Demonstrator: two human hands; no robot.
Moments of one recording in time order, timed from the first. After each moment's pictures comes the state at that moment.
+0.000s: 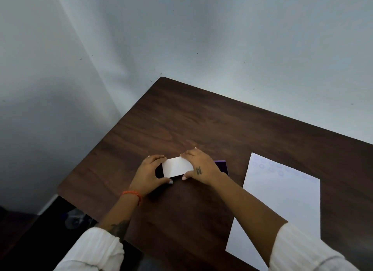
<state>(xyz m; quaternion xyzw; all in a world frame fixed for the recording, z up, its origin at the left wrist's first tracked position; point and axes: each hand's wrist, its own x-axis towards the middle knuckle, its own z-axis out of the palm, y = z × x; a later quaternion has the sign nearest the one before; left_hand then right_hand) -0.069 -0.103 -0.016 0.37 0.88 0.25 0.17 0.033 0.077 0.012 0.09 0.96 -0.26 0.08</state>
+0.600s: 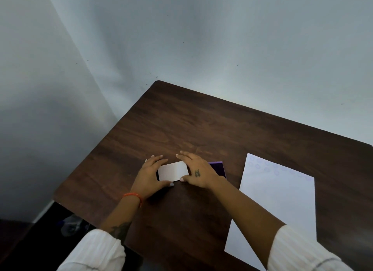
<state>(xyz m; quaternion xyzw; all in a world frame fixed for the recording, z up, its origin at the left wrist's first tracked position) -0.065 -0.096 -0.015 0.36 0.88 0.26 0.19 0.041 0.075 0.007 0.10 0.94 -0.31 0.08</state>
